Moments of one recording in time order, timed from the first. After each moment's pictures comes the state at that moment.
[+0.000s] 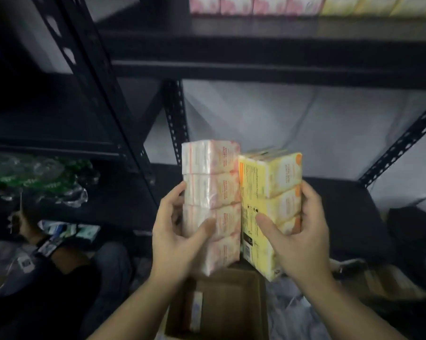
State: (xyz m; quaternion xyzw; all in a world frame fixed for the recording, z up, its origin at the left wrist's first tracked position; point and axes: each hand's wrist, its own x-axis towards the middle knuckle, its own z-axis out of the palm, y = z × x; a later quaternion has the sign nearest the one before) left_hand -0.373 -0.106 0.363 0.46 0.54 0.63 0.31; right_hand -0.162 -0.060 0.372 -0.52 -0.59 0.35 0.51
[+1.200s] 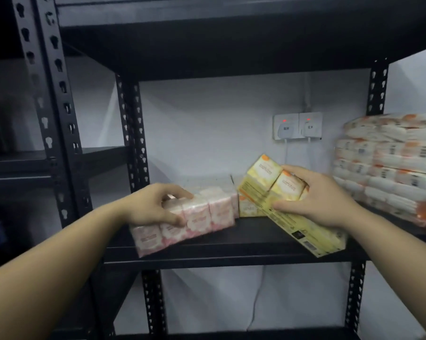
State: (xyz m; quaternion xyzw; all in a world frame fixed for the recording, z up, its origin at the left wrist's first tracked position) left_hand -0.423 0.081 0.718 0.82 0.53 0.21 0.10; right_hand -0.037 0.078 0.705 -0.46 -0.79 0.05 0.41
